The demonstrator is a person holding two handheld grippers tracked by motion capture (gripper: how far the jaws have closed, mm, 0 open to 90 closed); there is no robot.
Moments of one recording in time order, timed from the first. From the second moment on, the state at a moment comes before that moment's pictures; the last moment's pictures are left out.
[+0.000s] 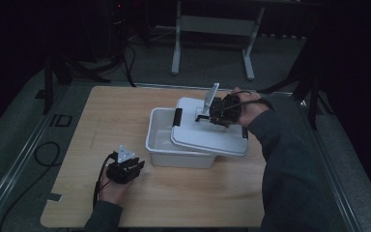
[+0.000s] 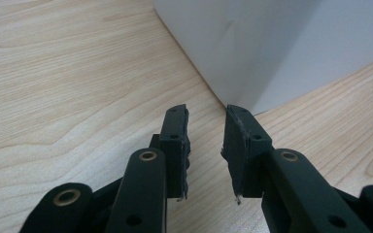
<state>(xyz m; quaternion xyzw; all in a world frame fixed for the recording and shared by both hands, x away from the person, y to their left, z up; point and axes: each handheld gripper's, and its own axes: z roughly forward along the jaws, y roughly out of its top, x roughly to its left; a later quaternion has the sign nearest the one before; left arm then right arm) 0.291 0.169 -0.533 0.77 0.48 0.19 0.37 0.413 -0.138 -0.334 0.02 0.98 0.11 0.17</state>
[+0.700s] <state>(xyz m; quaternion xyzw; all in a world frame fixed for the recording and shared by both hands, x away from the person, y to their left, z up) 0.291 0.170 -0.532 0.77 0.48 0.19 0.37 0.411 -0.116 -0.338 0.00 0.98 0.10 0.18</state>
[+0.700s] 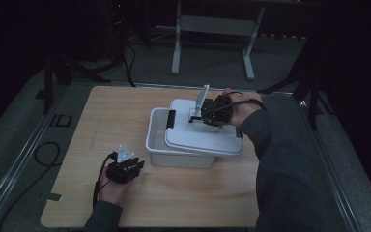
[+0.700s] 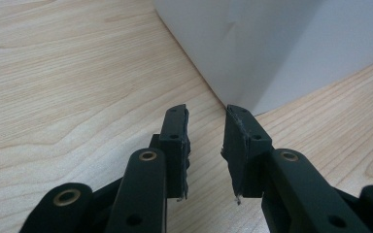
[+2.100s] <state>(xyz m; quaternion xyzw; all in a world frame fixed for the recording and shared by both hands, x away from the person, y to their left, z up) 0.291 0.171 -0.532 0.77 0.48 0.19 0.37 0.413 -0.074 -0.342 -0.02 0.98 0.11 0.17</state>
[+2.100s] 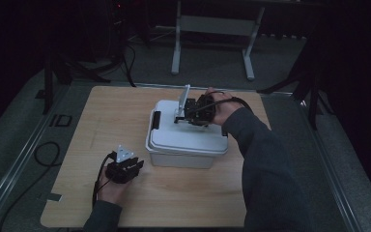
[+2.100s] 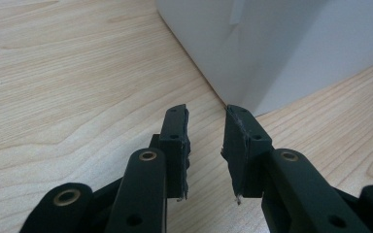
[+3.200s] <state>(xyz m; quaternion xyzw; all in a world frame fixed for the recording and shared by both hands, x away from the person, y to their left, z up) 0.292 0.172 -0.531 0.77 0.48 0.19 0.37 0.411 -0.049 -0.351 -0.03 0.98 0.09 0.17</state>
